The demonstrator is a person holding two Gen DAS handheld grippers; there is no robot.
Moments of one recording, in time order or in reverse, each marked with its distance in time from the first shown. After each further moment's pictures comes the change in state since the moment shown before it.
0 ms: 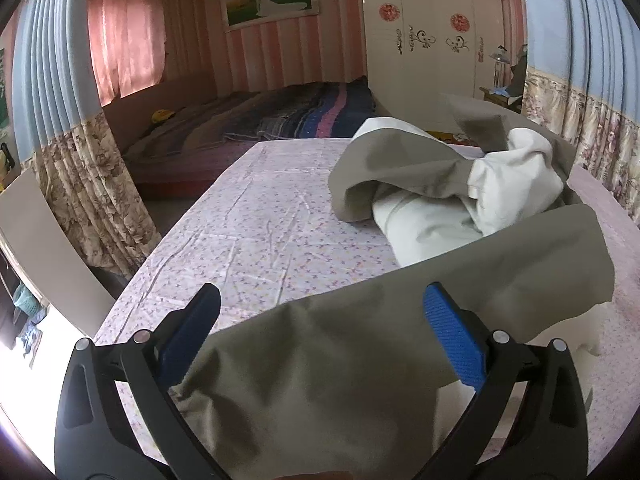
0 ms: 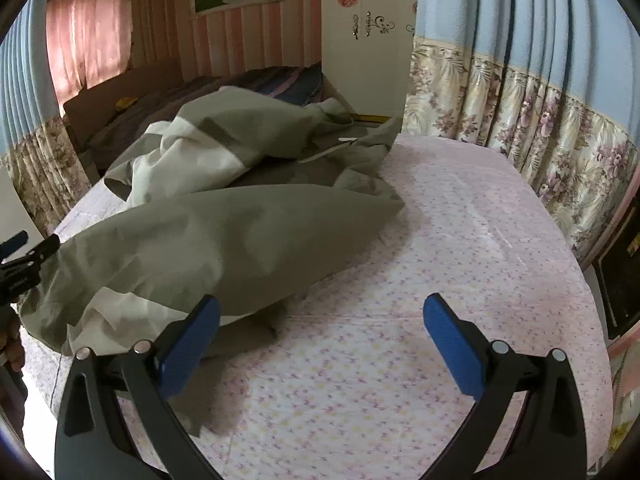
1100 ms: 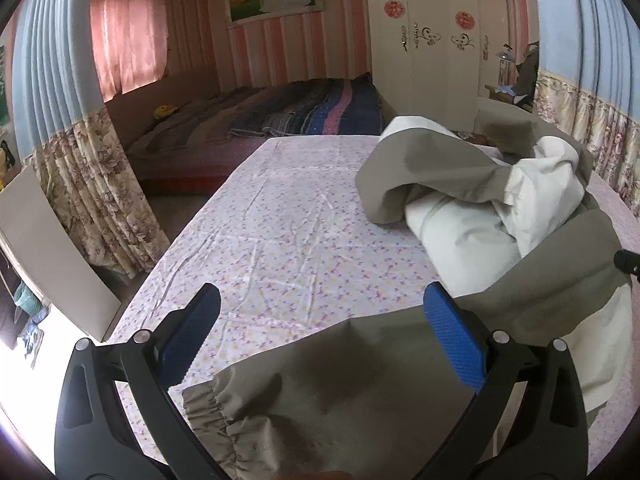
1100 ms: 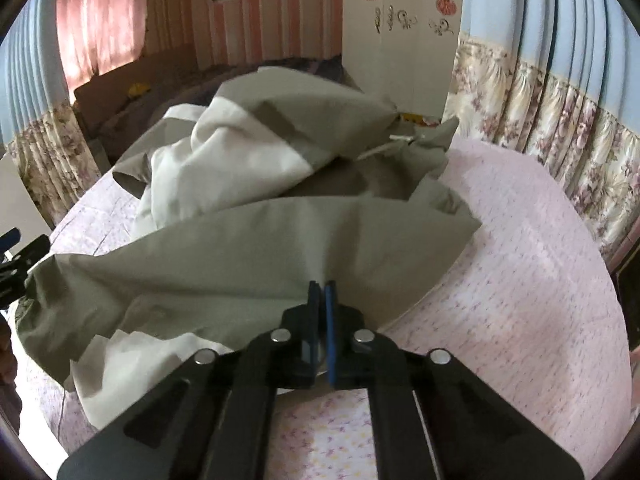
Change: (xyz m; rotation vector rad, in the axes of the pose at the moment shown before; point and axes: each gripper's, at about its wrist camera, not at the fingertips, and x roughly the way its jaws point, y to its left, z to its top) left arm 0.012 0.021 0.004 0.005 0.012 0.006; right arm 0.036 0.050 0.016 -0.044 0.018 0.049
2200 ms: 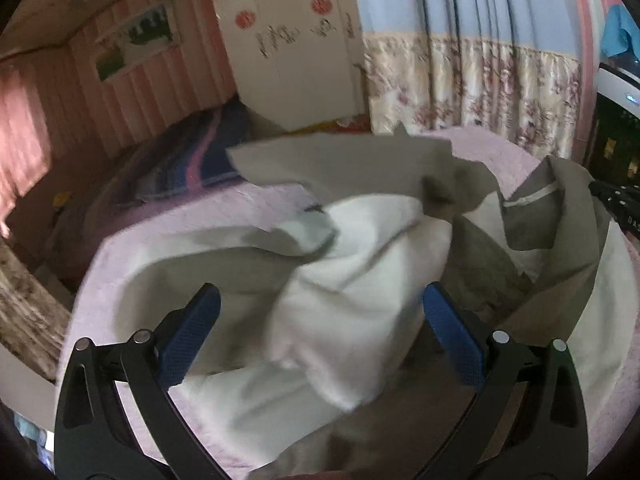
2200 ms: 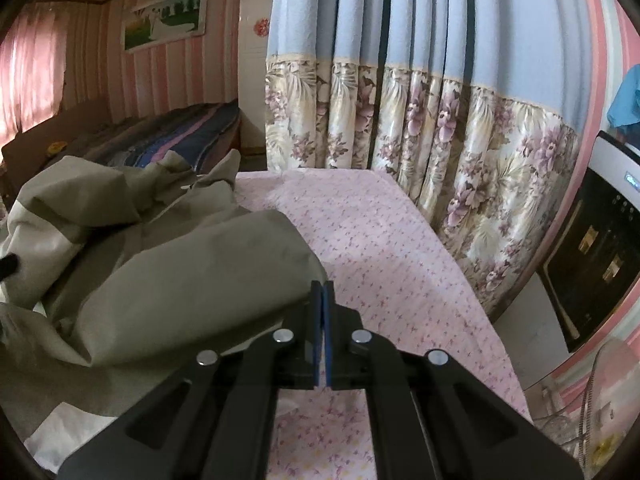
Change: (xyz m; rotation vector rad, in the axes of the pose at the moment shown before) left arm 0.019 -0.267 0.075 0.358 -0.007 -0.289; right arm -0.014 -0.252 0.017 0.162 -0.133 -0.262
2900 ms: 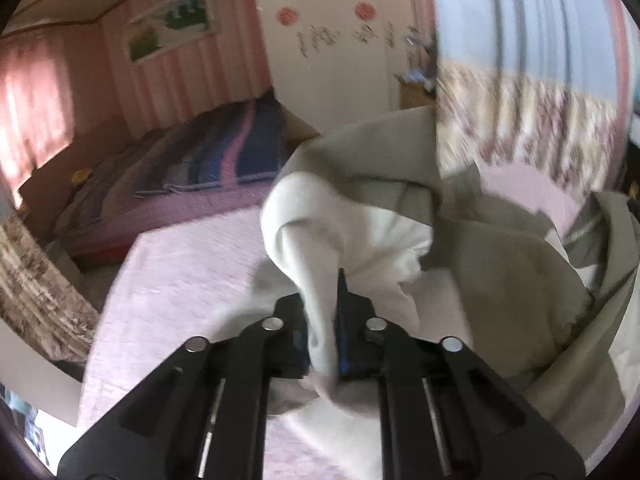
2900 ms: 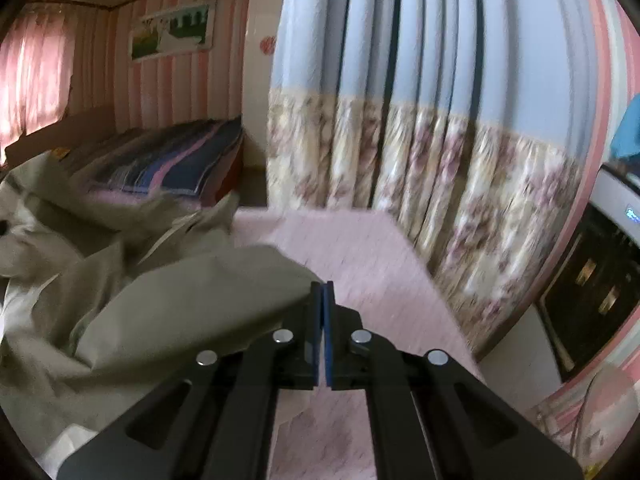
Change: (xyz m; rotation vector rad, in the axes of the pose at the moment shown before) left arm -0.020 0.128 0.033 -0.123 -0.042 0.095; right arm -0.004 -0.003 0.057 -0.023 -0.085 -0.018
